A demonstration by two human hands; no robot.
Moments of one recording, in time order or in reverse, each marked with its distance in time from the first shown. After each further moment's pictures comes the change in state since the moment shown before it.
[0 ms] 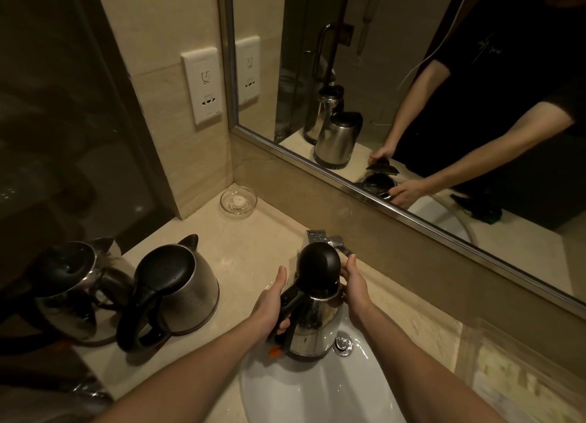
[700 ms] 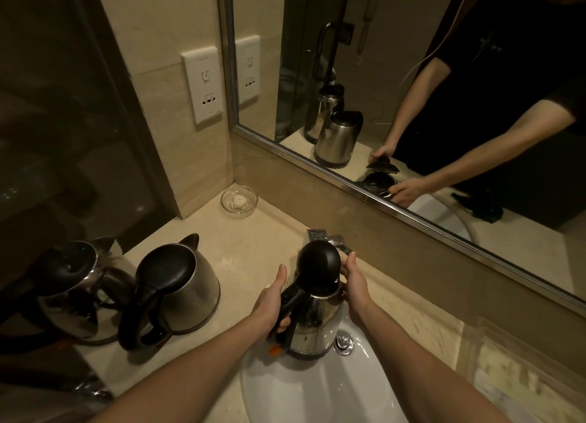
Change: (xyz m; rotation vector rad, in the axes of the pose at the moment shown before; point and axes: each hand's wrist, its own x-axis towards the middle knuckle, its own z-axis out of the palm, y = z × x) left_hand 0.004 -0.002 -0.003 0.030 -0.012 -0.014; right_hand 0.000 0.000 0.000 -0.021 -0.025 -0.033
